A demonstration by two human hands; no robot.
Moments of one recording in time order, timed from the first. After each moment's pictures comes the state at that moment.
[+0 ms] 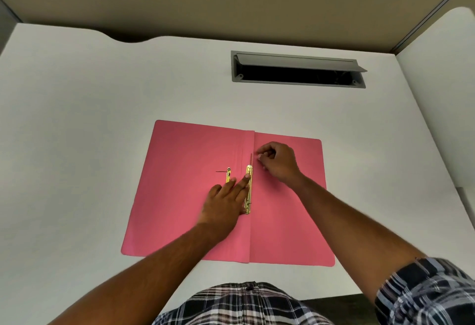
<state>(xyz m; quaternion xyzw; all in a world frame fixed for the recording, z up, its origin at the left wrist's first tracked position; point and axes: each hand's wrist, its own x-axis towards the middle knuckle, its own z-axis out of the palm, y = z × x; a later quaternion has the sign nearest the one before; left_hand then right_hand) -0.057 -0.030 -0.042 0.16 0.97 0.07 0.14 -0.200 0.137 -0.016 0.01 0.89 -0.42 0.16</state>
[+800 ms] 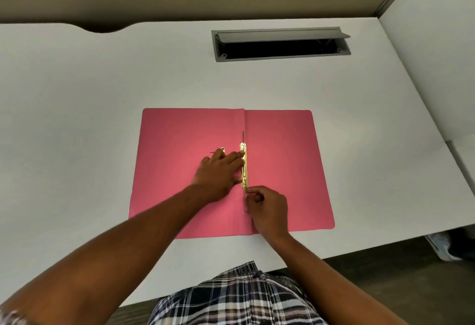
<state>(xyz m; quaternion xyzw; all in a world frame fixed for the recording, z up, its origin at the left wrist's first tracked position) -0.087 -0.049 -0.025 0.22 0.96 0.08 0.14 -0.007 0.118 -0.016 0.11 0.89 -0.44 0.09</state>
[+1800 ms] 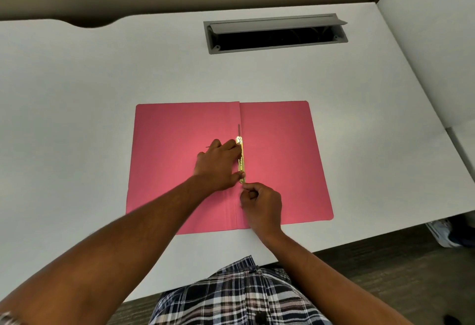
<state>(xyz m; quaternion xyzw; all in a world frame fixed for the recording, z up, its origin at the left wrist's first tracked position) -0.095 -0.036 -0.015 0.15 0.97 0.13 0.14 0.001 0.104 -0.022 0.16 0.89 -0.43 0.07</state>
